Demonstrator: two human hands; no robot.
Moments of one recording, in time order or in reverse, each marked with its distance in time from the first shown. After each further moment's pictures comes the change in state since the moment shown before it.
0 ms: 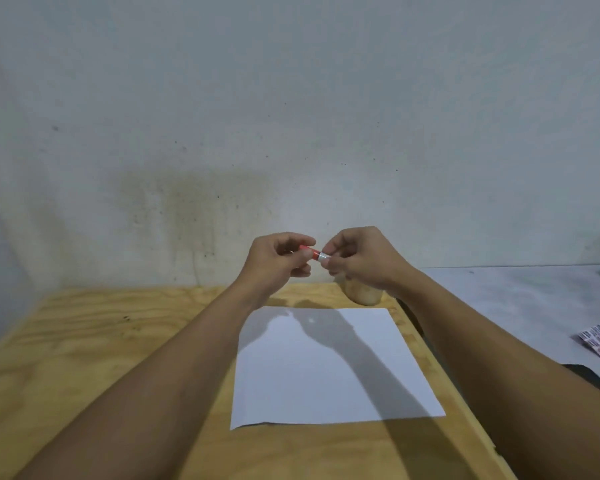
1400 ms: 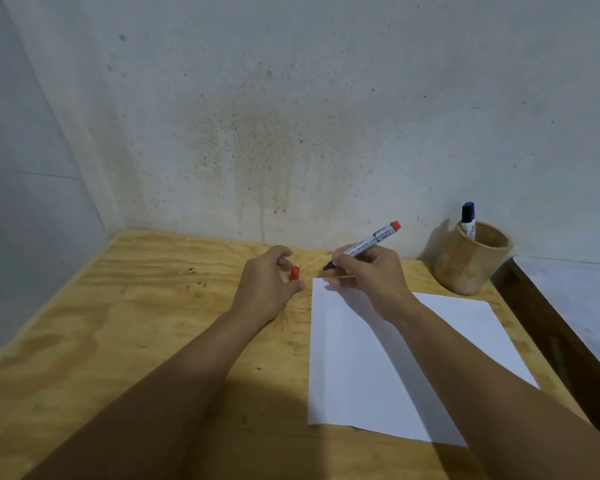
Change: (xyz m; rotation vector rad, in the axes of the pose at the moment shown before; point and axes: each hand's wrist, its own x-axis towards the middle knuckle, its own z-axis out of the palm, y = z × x) left_hand -0.019 -0.121 -0.101 0.608 0.309 -0.068; right_hand 0.041 0.036 0.153 0.657 0.023 0.265
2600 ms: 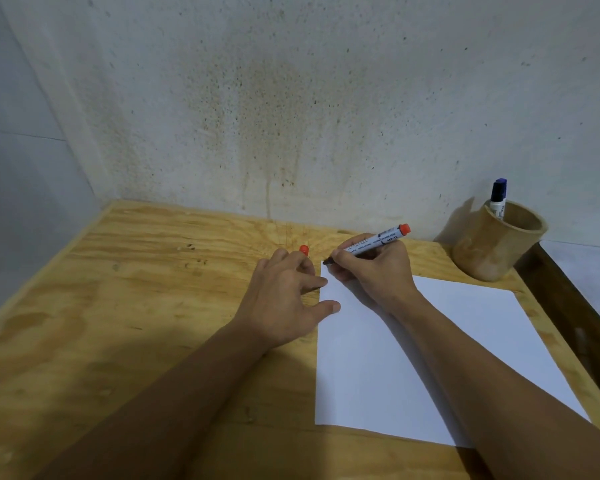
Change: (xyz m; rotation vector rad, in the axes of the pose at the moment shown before) left_hand -0.037 -0.004 0.002 0.319 -0.174 0.326; right_hand 0.004 0.032 0.009 -0.042 -0.031 -0.139
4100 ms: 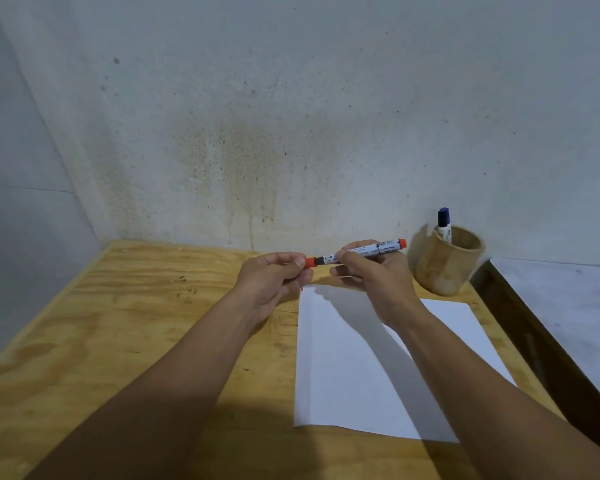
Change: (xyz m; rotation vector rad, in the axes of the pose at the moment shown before) left_hand 0.047 0.031 -0.029 -1.372 0.061 -0.782; right_hand -0.022 -0.054 -0.030 0.116 0.062 0.008
